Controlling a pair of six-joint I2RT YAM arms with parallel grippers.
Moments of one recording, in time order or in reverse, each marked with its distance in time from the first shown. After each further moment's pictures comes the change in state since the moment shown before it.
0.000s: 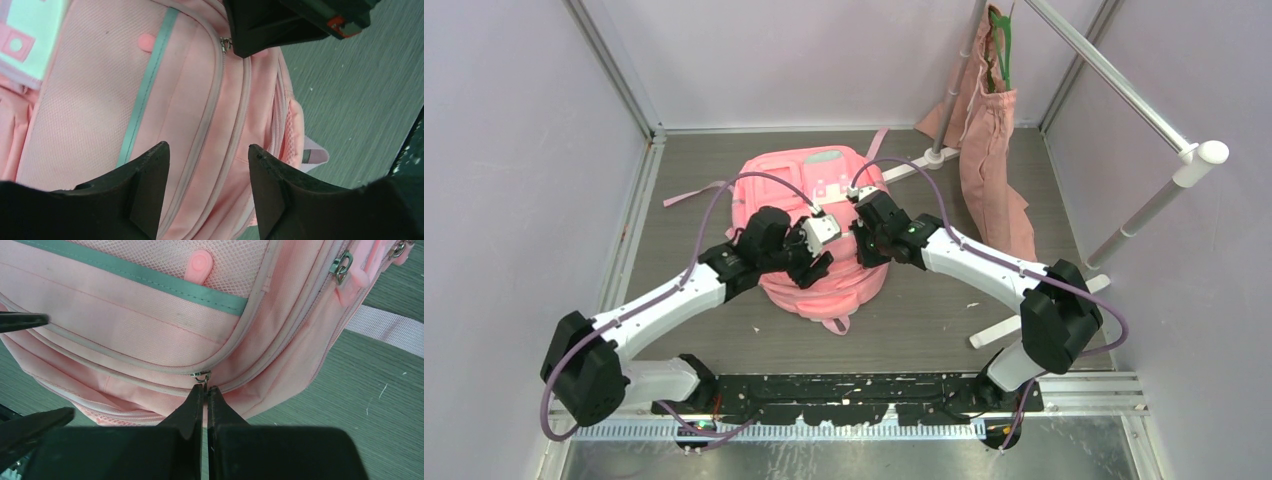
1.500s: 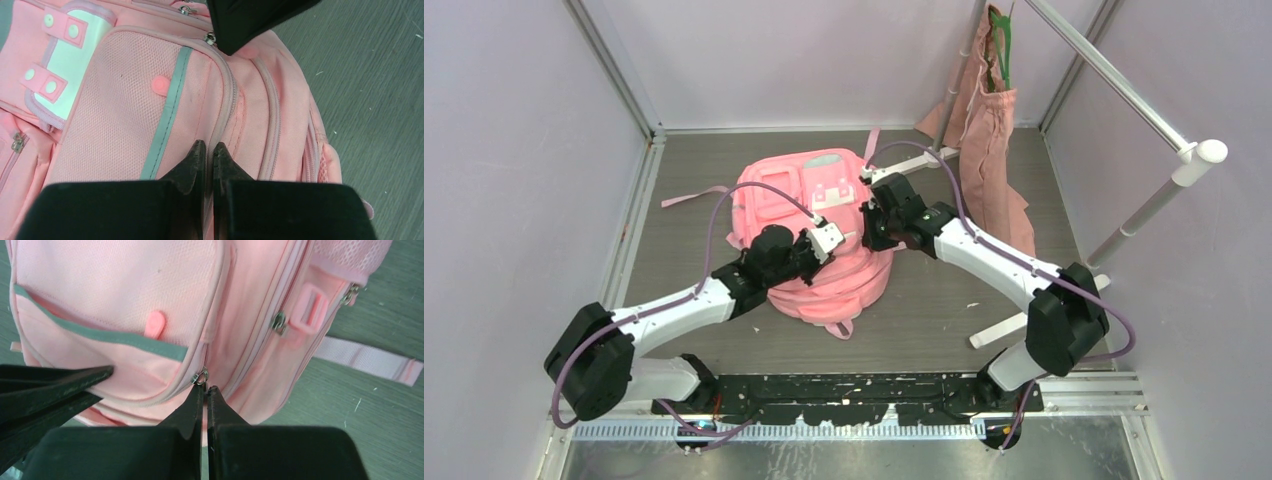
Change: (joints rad) left arm -0.072 0.063 -0.183 0.445 -0.109 0.007; right arm -0.097 -0.034 0.020 0.018 -0.064 -0.021
